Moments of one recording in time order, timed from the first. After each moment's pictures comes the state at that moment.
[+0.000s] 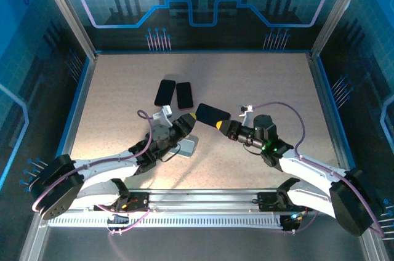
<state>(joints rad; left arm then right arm) -0.83 1.18 0.40 0.60 -0.25 -1.22 0.57 1.06 0.37 0.38 -0.37 0.97</state>
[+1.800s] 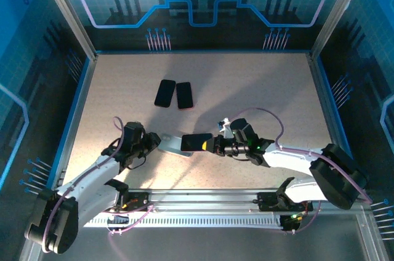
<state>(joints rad) -0.29 0.94 0.31 -0.21 0.12 -1.00 0.75 1.32 0.45 0.26 -0.48 1.02</state>
